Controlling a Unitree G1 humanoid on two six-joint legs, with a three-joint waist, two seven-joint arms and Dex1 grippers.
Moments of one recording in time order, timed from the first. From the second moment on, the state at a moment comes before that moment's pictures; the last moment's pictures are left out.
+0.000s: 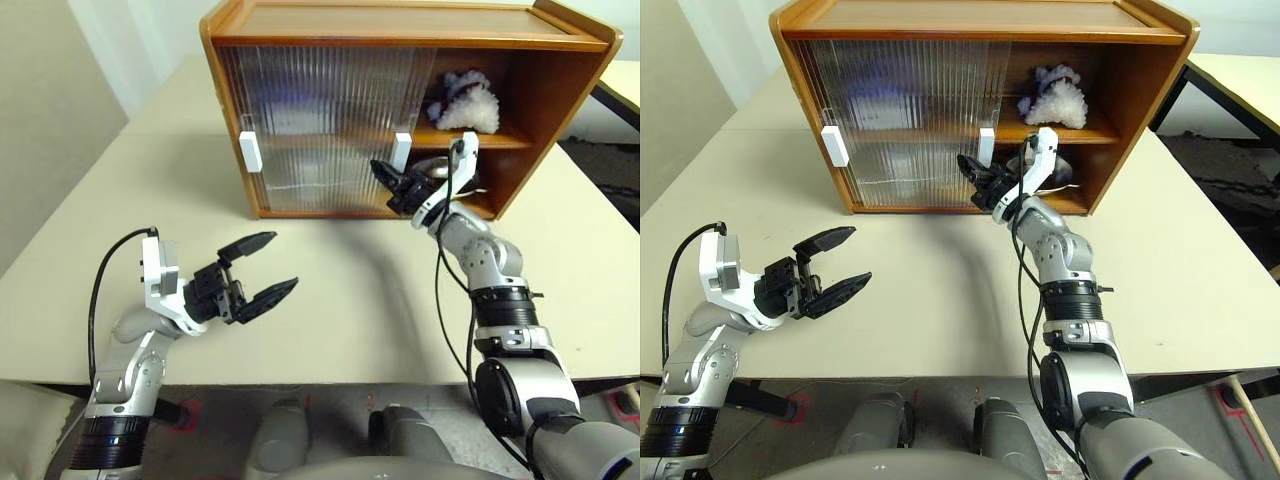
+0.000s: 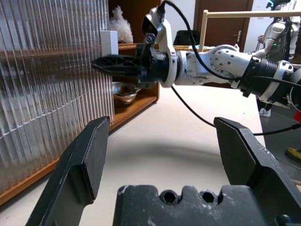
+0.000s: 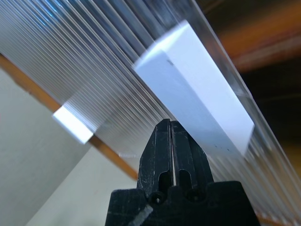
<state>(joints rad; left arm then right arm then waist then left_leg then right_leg) 0.01 0.46 0.12 -0.11 -0.62 -0.01 -1.14 -0.63 -0.07 -0.19 0.32 0.59 0.45 0.48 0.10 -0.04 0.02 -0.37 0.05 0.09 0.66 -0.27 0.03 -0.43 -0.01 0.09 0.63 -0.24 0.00</state>
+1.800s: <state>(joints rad) -0.06 0.45 0.09 -0.06 -0.62 -0.02 -1.17 -0.61 -0.16 -0.38 0.51 0.51 0.05 0.22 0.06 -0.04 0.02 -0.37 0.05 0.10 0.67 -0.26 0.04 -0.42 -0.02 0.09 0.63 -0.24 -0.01</state>
